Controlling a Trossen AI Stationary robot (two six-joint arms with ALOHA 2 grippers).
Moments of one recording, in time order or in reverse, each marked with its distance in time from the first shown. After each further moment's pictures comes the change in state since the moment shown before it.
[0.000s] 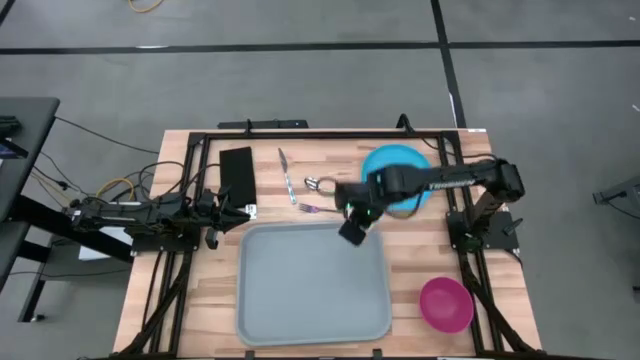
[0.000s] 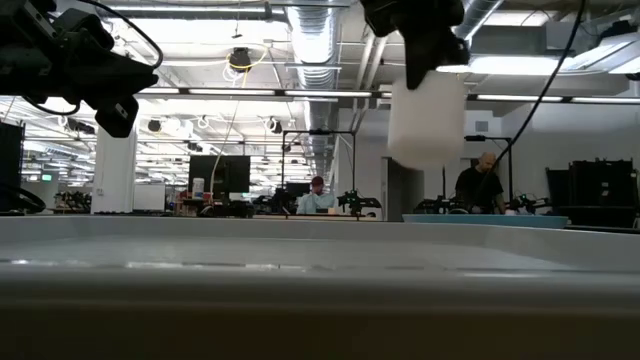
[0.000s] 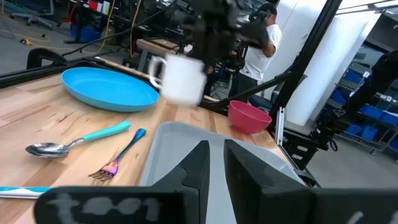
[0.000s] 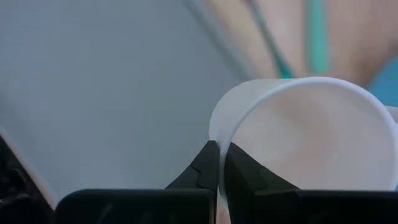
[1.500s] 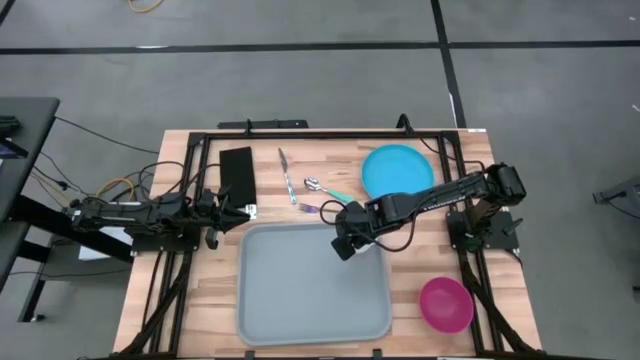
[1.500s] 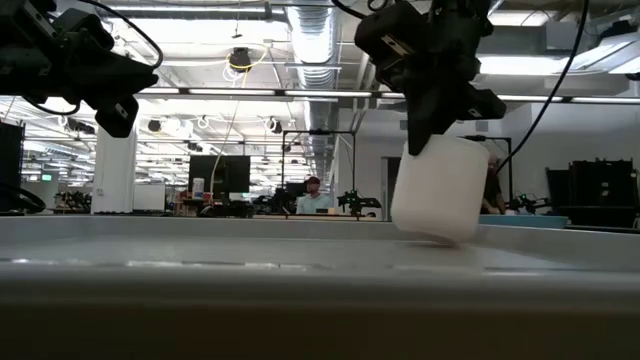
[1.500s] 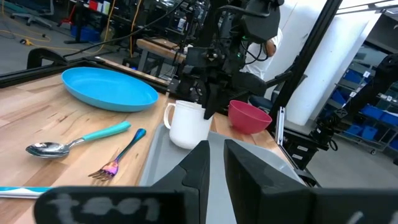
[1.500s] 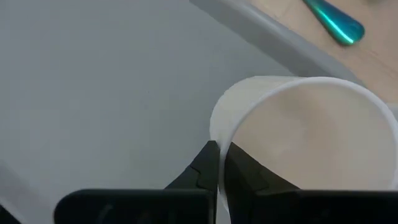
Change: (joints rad) left arm 0.000 0.000 0.000 0.000 -0.001 0.000; right arm 0.092 0.006 -0.312 0.358 0.046 0.406
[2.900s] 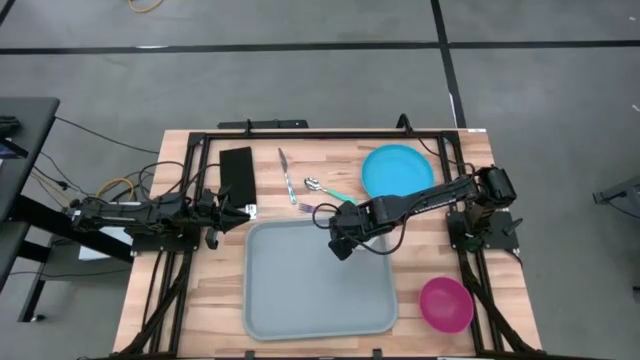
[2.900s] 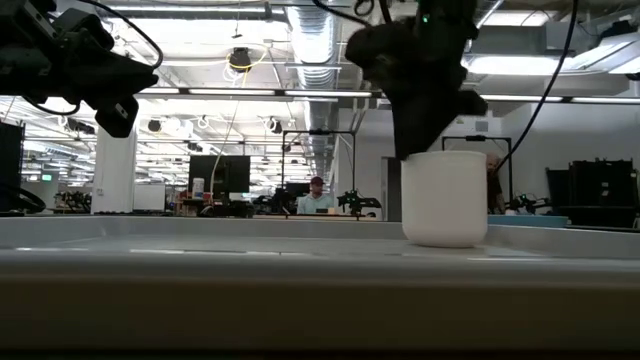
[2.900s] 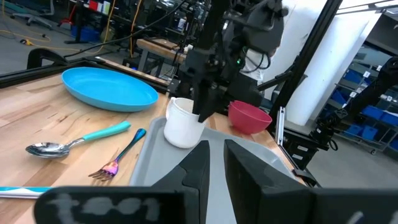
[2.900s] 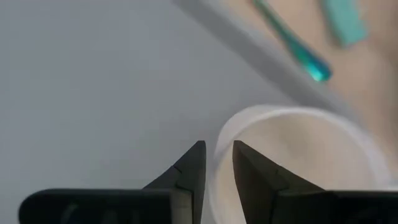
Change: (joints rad) left arm 0.000 0.000 0.000 0.000 0.000 0.000; right arm 0.008 0.077 0.098 -0.090 0.114 -0.100
